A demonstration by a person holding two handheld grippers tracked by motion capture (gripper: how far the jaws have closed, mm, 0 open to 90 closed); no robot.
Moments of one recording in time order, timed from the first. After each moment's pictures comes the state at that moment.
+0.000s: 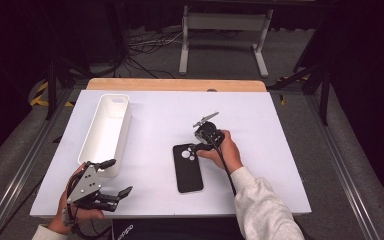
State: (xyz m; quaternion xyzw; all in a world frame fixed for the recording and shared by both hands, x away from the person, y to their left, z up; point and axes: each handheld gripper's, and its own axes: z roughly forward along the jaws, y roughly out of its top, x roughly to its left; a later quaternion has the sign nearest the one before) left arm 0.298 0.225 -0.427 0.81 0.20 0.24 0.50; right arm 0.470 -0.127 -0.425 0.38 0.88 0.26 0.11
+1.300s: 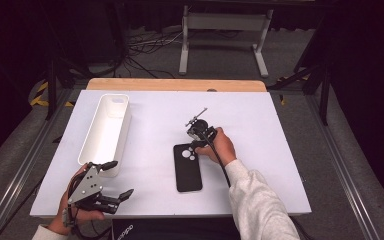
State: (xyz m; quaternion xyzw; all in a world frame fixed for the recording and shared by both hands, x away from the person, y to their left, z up) left arm 0.297 0.222 -0.427 0.81 0.19 0.23 0.50; right arm 0.486 -0.110 -0.429 0.35 0.91 0.21 0.09
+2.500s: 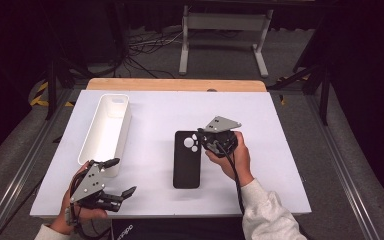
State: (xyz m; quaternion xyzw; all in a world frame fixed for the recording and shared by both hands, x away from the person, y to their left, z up) left arm 0.297 0.214 -0.418 0.80 0.20 0.24 0.51; right arm 0.400 -0.144 -0.362 0.29 0.82 0.41 0.26
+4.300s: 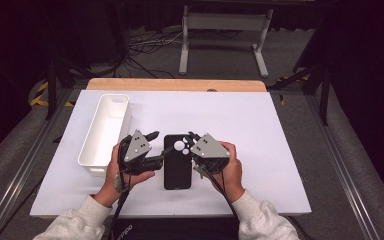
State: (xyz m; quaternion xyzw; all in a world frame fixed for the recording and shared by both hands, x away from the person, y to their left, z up) left arm 0.357 0.114 -0.373 0.79 0.26 0.25 0.50; right arm 0.346 -0.112 -0.356 0.22 0.78 0.43 0.39
